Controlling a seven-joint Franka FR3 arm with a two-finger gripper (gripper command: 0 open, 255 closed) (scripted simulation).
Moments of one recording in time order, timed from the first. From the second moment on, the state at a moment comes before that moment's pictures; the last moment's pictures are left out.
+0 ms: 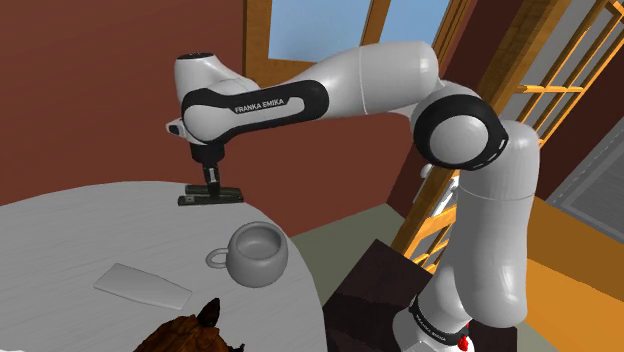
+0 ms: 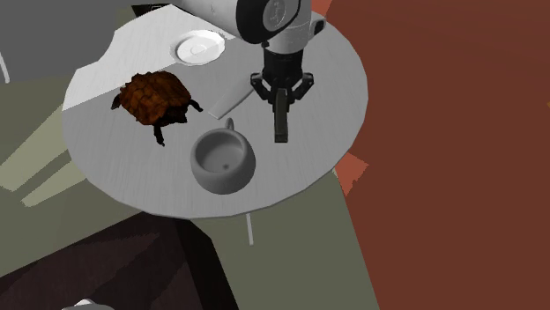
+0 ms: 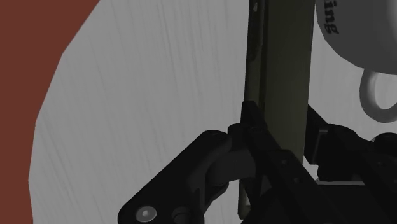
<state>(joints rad) 0.28 0.39 0.09 -1.58 -0.06 1.92 -0.71</state>
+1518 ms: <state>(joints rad) 0.33 -0.05 0.14 -2.18 -0.02 2.09 -0.62</state>
